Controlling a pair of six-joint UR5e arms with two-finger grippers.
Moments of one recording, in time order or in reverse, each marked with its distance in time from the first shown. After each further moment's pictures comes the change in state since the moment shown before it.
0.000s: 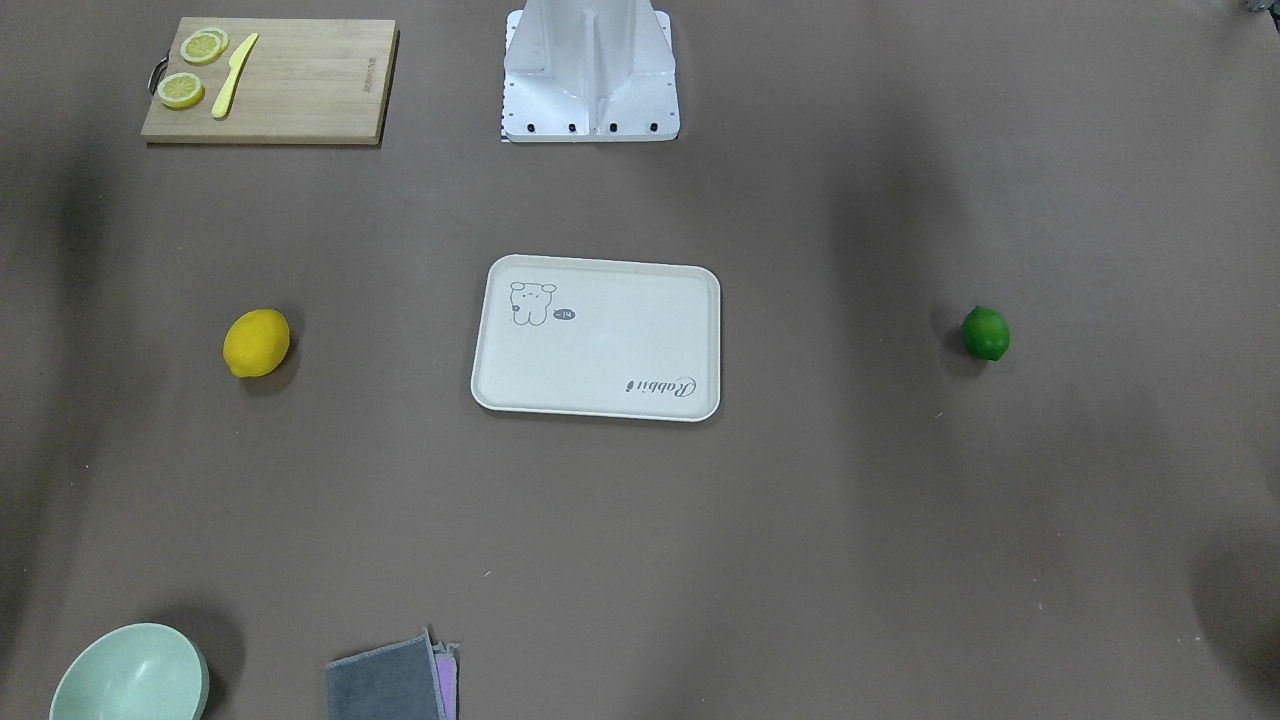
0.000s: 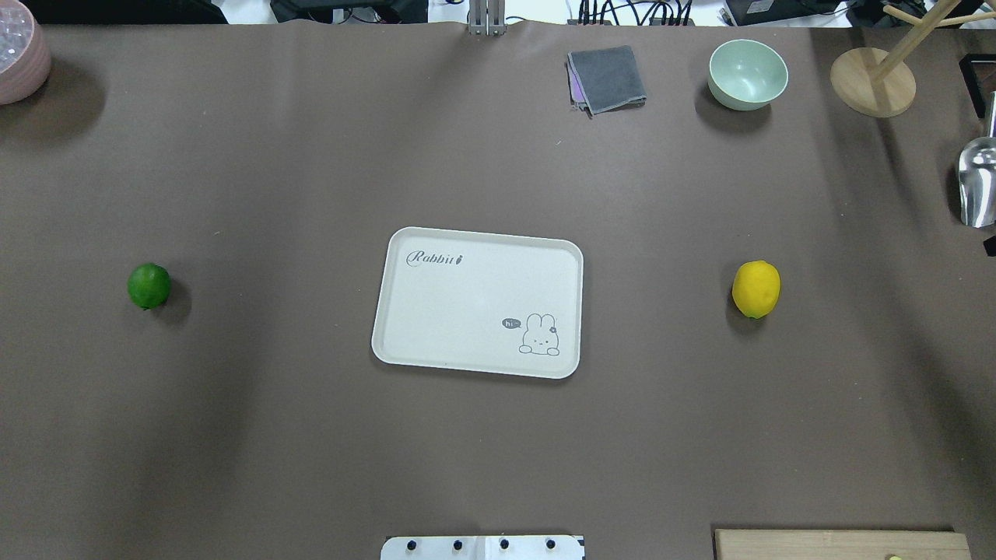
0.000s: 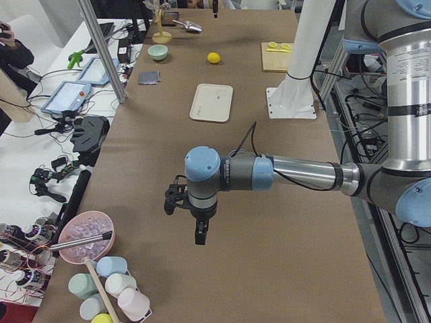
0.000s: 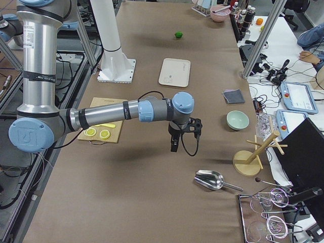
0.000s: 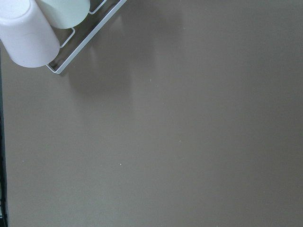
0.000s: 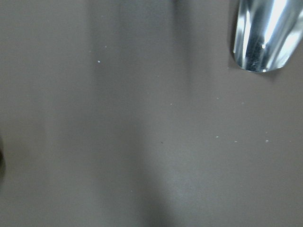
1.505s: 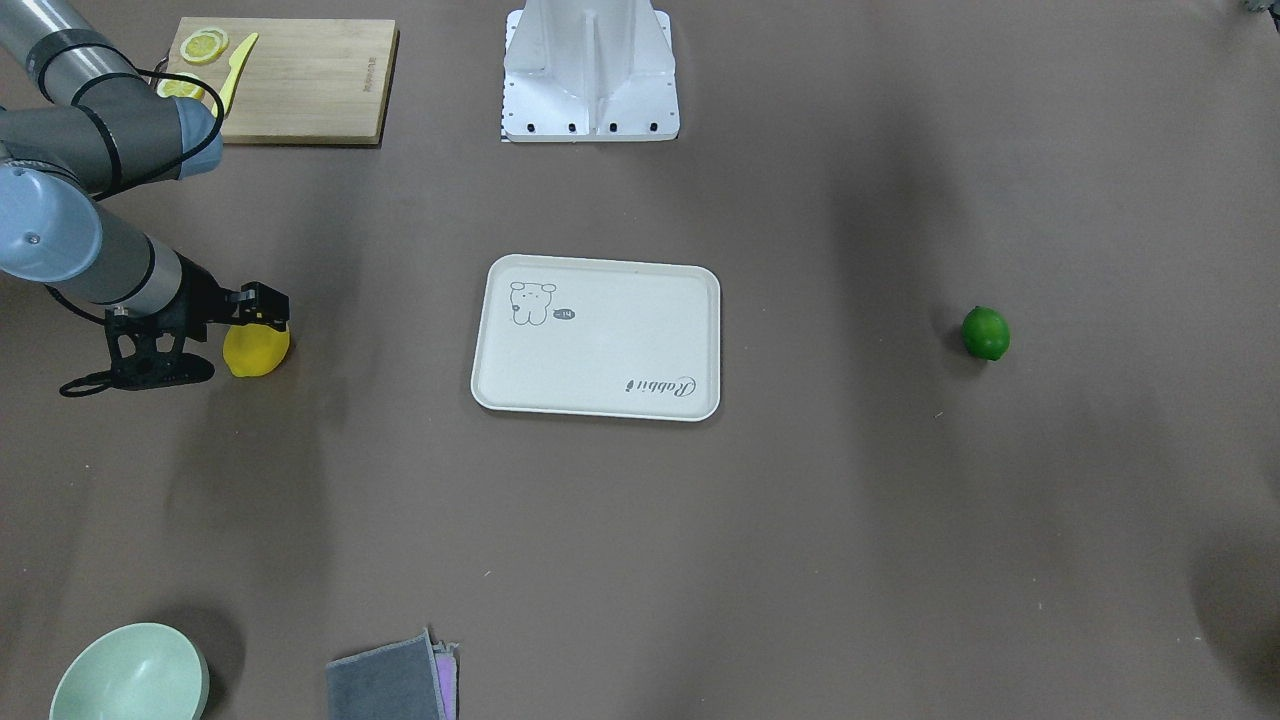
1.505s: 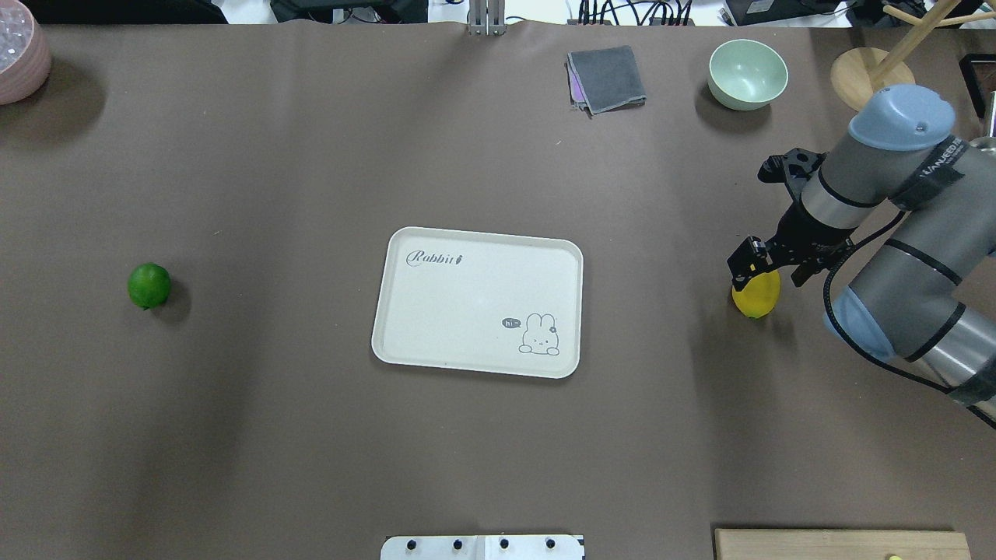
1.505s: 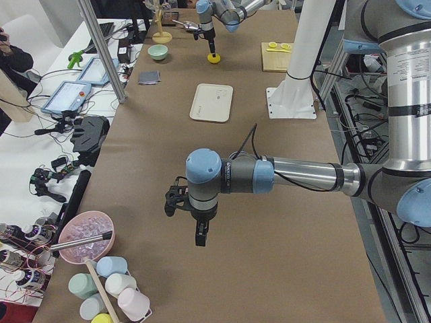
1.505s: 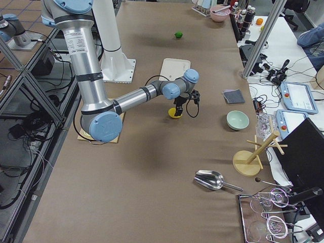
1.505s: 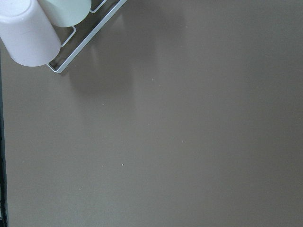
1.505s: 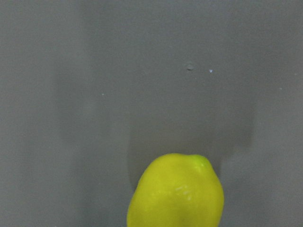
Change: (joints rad) left arm 0.014 0.004 0.007 -0.031 -0.005 -0.051; right arm -0.436 0.298 -0.166 0.103 -0.044 0.346
